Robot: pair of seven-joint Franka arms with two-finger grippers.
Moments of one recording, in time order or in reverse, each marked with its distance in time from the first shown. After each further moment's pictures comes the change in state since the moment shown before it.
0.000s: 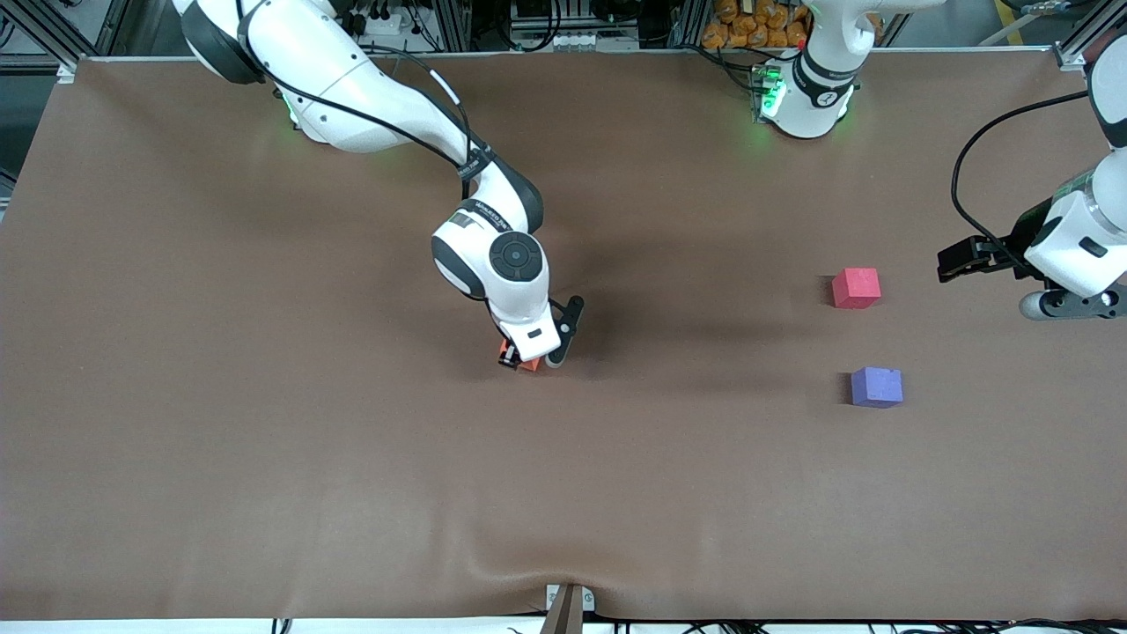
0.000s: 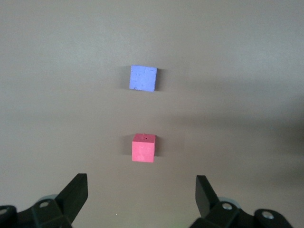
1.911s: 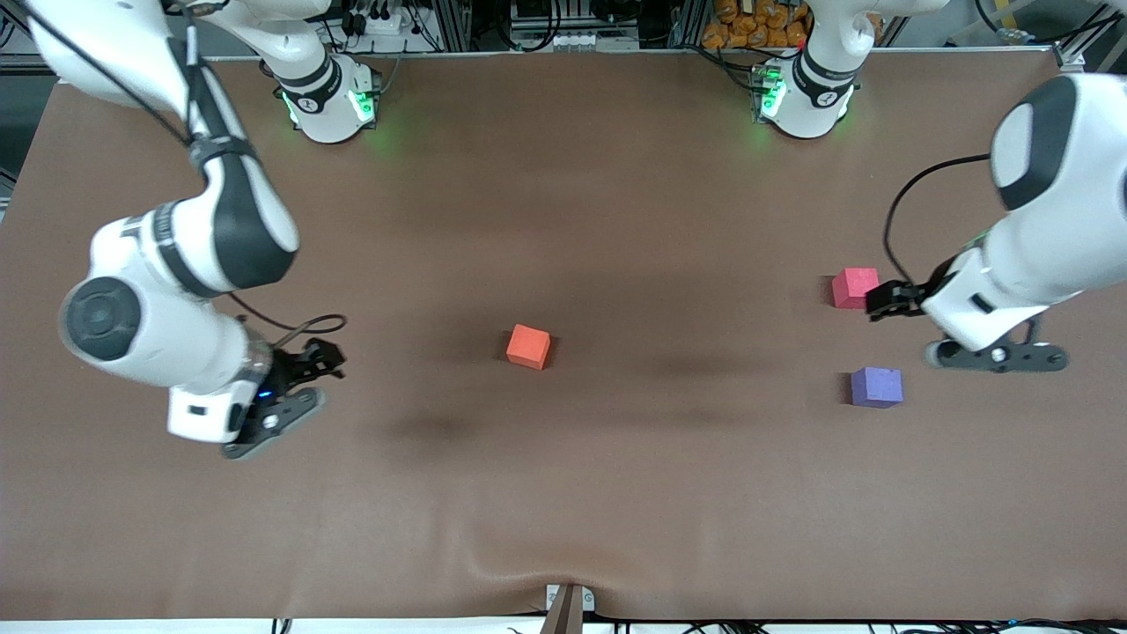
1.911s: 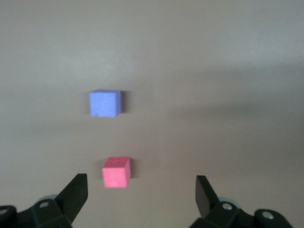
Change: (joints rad) left arm -0.138 0.200 -0.017 0.172 -0.003 0.039 -0.057; right arm -0.495 -0.251 -0.012 0.169 0.274 -0.415 -0.008
